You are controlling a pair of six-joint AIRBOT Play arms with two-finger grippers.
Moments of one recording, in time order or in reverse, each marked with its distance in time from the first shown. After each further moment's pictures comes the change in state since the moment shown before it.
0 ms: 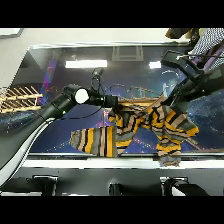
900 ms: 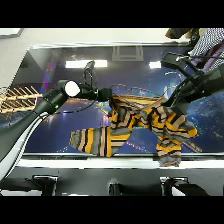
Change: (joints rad) left arm 0.120 0.001 0.002 -0.118 0.028 0.093; right arm 0.000 0.000 0.000 -0.026 0.026 0.018
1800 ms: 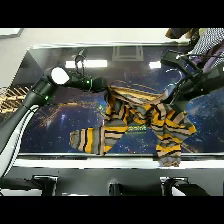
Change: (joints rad) left arm 0.070 0.001 0.148 -0.068 -0.128 0.058; right arm 0.000 -0.012 0.000 -0.002 -0.048 -0.003
